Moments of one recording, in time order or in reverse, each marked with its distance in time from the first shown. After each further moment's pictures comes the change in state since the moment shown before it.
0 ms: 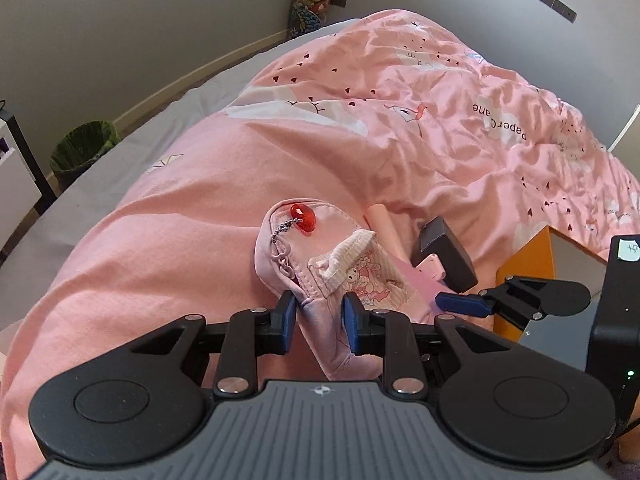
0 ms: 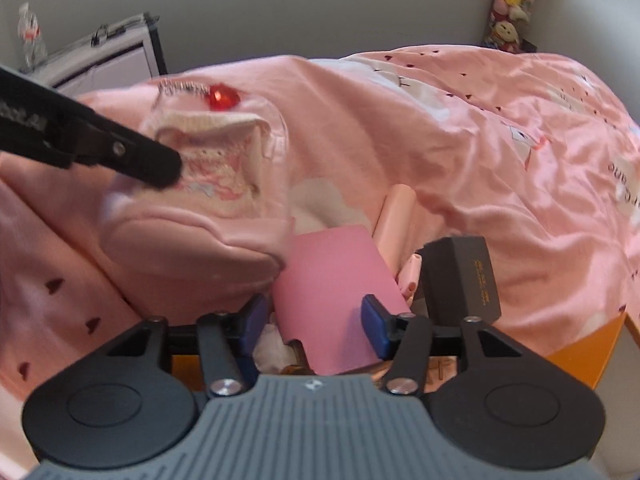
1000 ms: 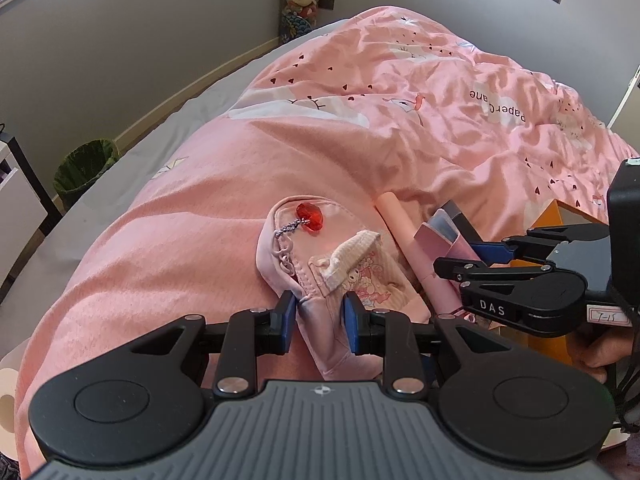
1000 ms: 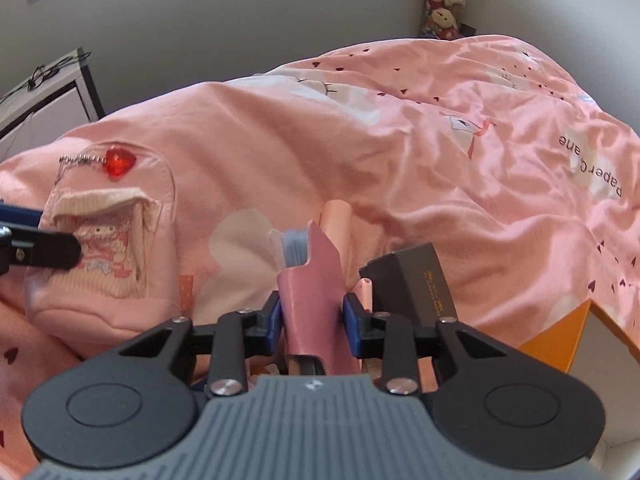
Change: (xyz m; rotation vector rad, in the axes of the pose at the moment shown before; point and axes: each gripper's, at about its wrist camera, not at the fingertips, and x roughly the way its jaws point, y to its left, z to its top) left arm 0.003 0.005 -0.010 0.084 -0.017 0.021; right arm 0.003 -0.033 0.013 0.191 -0.035 -0.101
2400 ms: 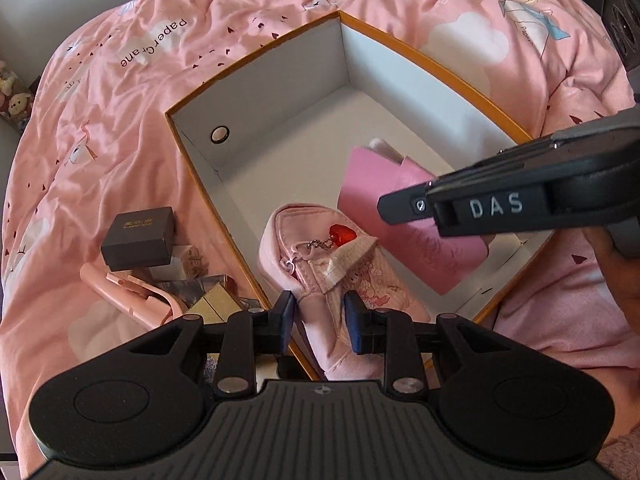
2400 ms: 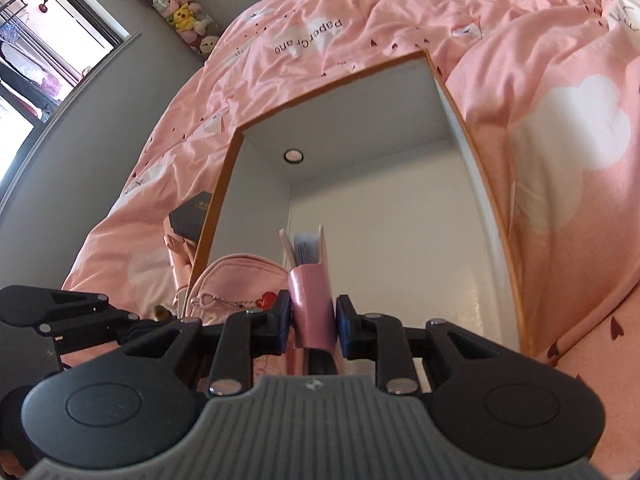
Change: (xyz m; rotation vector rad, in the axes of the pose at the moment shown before) left arm 0.007 -0.256 -0.075 0.921 0.218 -0.207; right arm -0.160 -0.122 -0.201 0.889 -0.093 -0.018
